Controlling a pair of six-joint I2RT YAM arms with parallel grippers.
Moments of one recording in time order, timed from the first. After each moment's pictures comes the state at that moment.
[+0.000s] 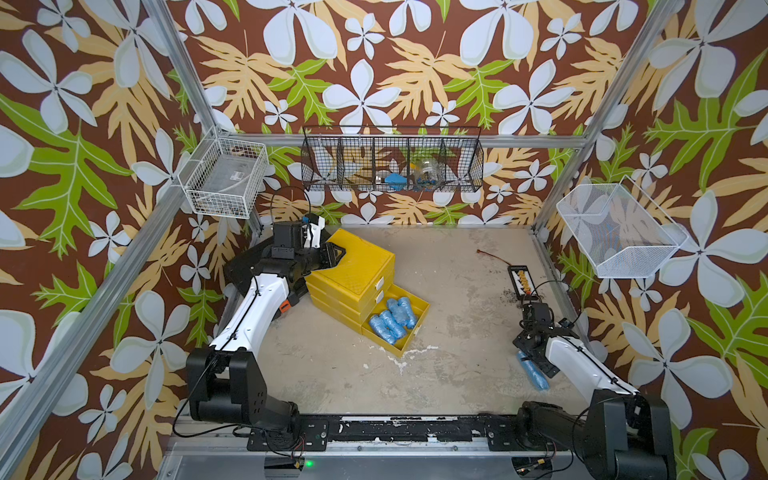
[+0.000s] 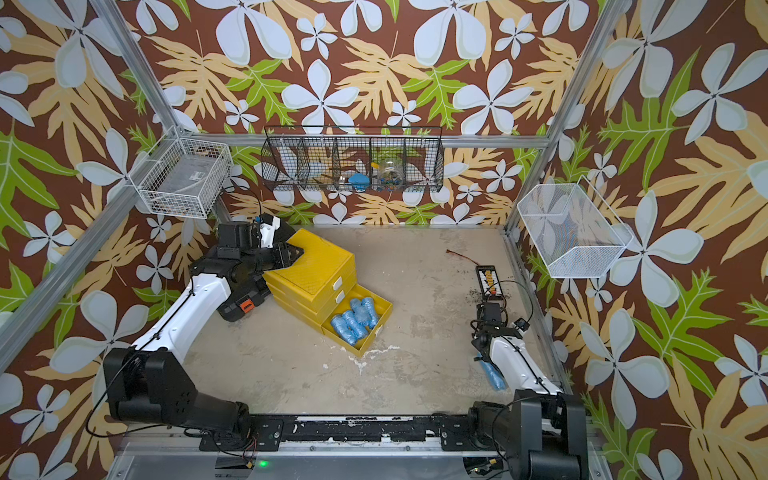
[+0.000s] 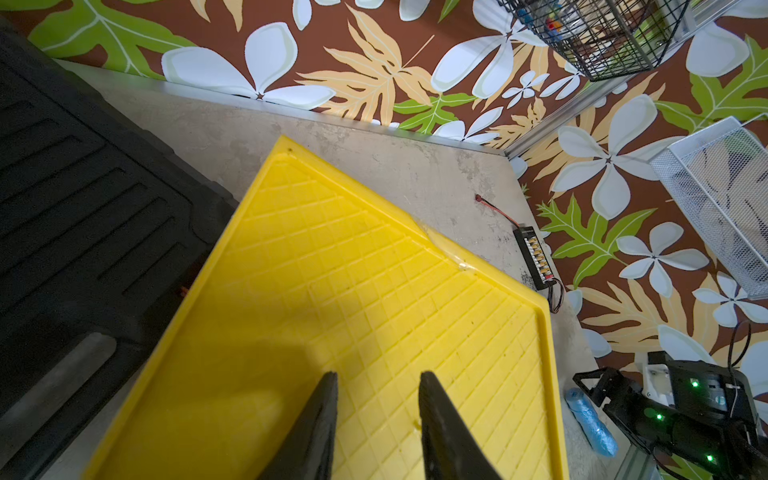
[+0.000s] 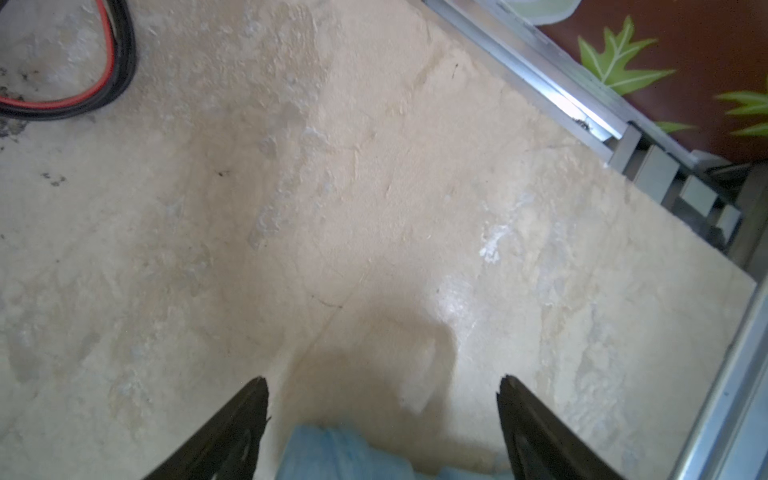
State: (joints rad) left arm -0.07 1.47 1.25 -0.40 0.53 -0.30; right arm -0.12 1.17 0.52 -0.65 0.42 0.82
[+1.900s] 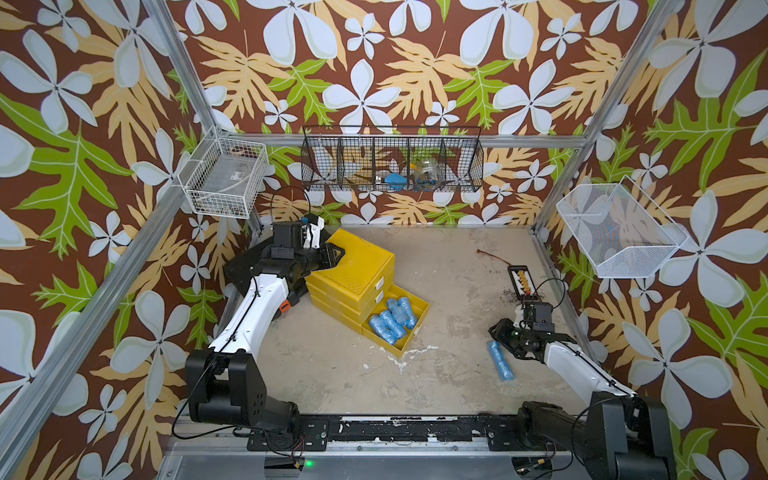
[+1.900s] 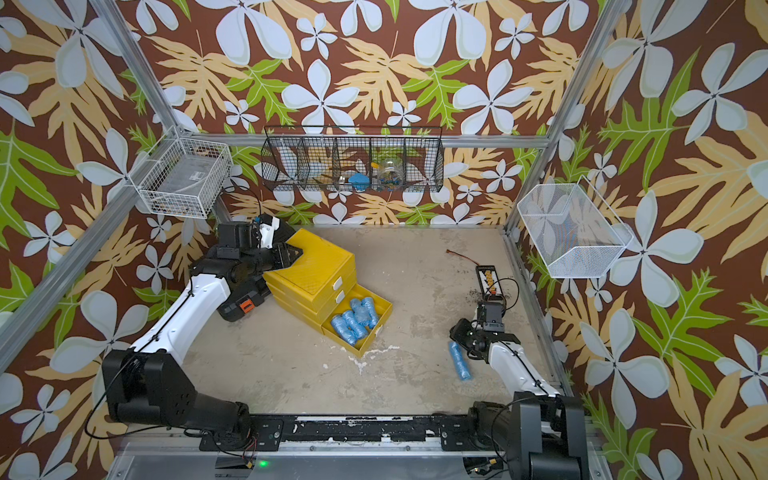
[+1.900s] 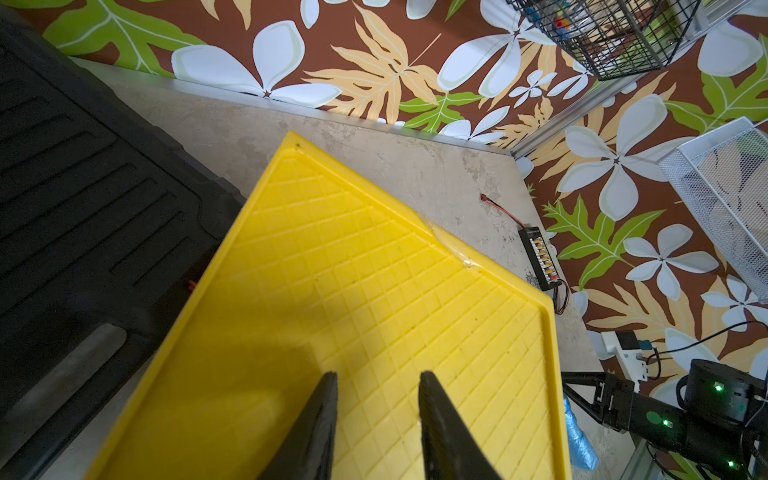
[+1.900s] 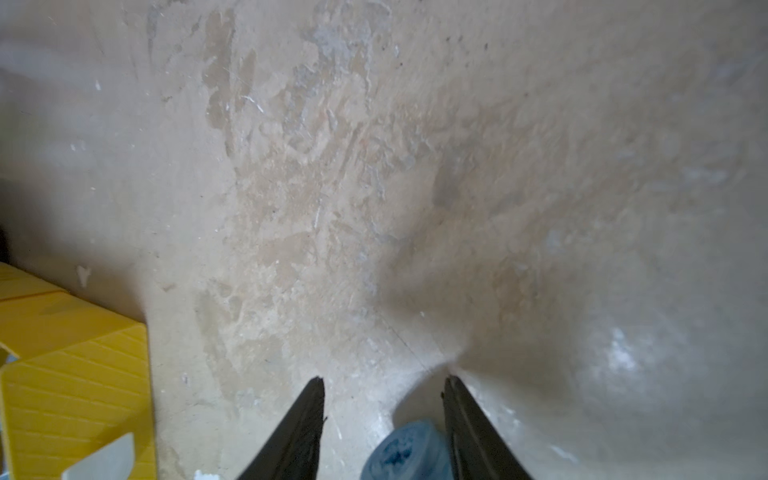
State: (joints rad) left arm -0.07 1.46 1.24 -0.41 0.51 -0.30; right arm -0.11 1.17 0.47 -0.36 -0.24 0.53
